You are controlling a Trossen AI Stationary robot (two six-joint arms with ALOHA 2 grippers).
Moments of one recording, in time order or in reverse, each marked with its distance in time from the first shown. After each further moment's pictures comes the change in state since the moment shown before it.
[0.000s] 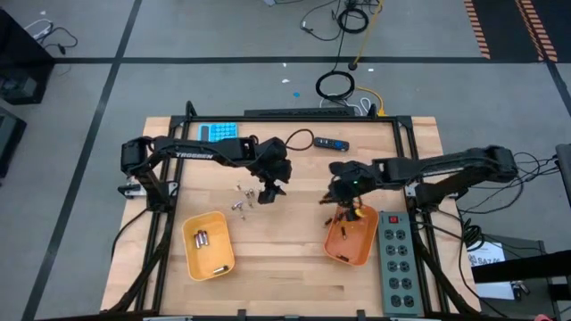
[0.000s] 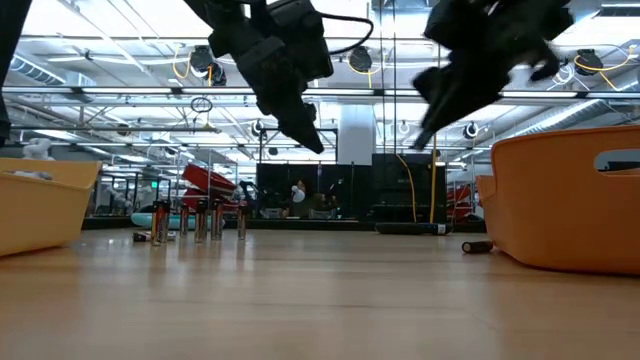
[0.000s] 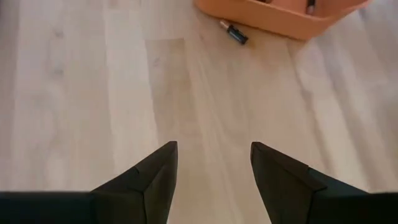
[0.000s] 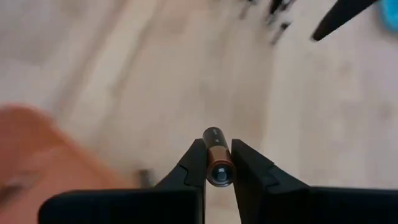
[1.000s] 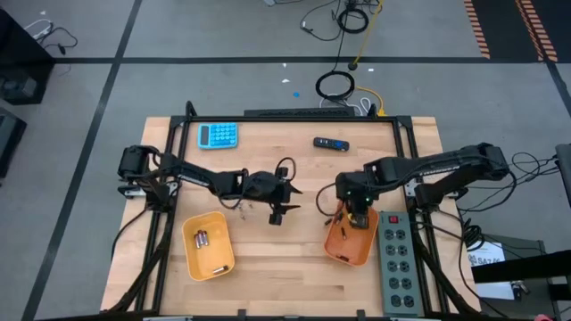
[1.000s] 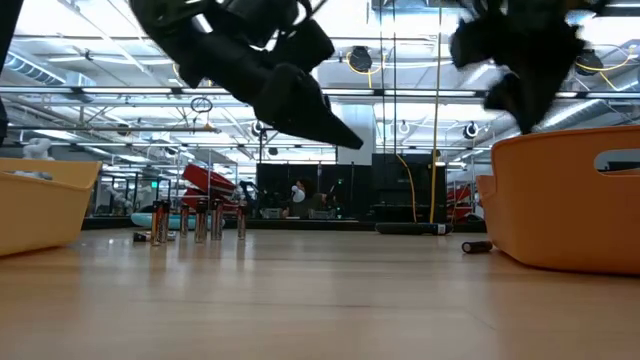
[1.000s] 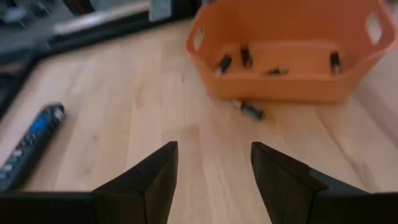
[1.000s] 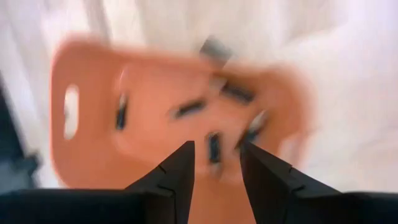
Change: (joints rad) left arm -0.216 0.005 -0.356 0.842 -0.333 -0.002; right arm 0.078 0.109 0.256 -0.650 -0.042 0.587
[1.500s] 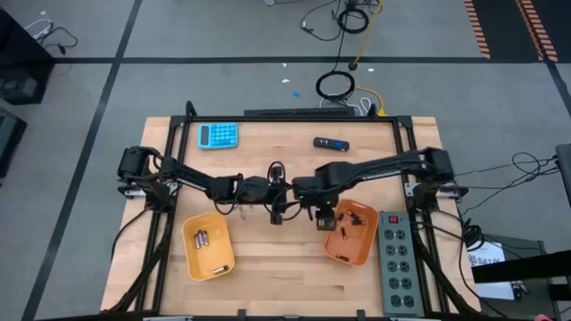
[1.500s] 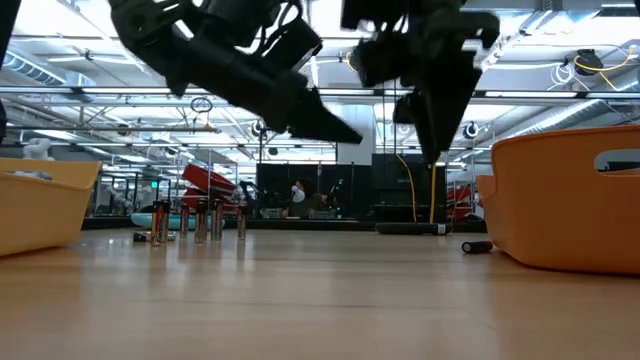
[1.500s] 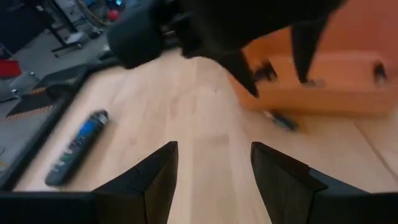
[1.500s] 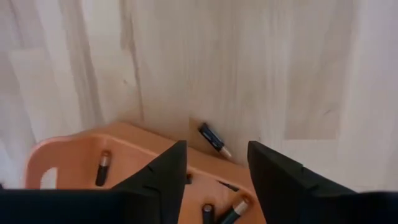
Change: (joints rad) left arm -0.041 0.000 -0.092 0.194 -0.165 0.015; right arm -0.036 0.486 0.401 -0.078 -0.013 -0.226
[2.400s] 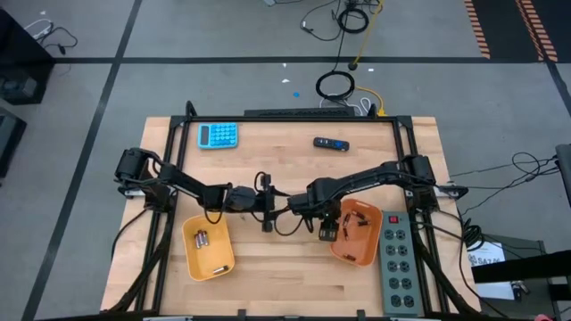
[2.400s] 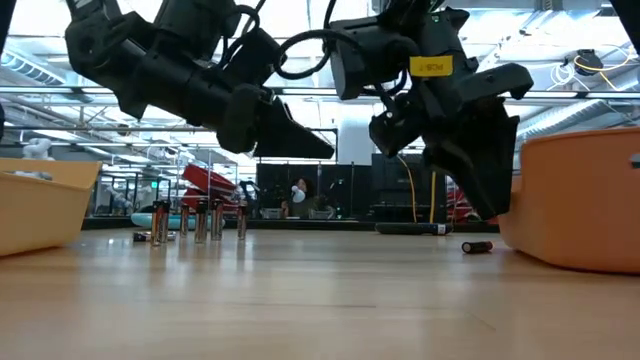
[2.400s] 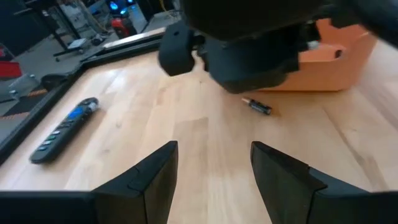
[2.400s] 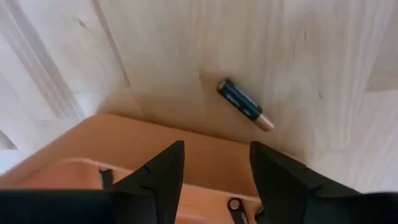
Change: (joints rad) left arm -0.065 -0.008 -0.182 0.234 -0.066 -0.059; right arm 0.057 0.172 -0.016 -0.120 -0.056 0.126
